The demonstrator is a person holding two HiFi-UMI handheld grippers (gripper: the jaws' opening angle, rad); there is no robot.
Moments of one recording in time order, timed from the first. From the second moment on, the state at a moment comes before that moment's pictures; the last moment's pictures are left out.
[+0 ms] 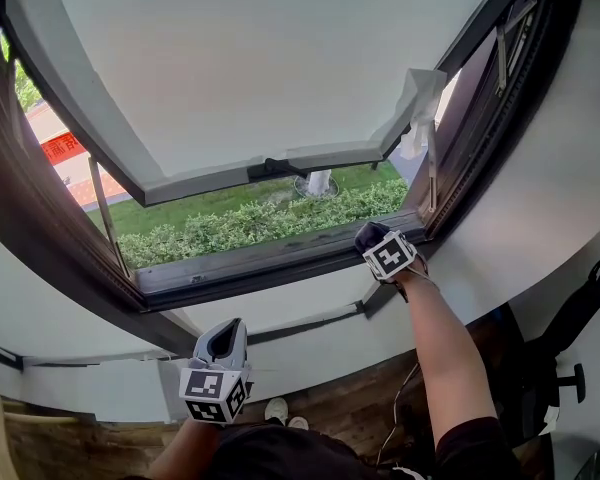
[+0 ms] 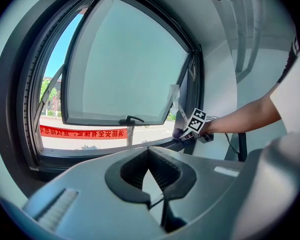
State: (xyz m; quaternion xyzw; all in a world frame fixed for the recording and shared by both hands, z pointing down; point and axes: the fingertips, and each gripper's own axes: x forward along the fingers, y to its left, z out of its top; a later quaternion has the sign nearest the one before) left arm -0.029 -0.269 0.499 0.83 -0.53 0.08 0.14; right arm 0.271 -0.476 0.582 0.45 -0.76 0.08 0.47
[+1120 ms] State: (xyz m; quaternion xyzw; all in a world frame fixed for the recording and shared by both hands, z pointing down) left arm -0.035 -0.259 0.500 0.83 -0.54 0.08 0.14; right arm 0.171 -0.444 0.589 0.35 -0.79 0.03 0.51
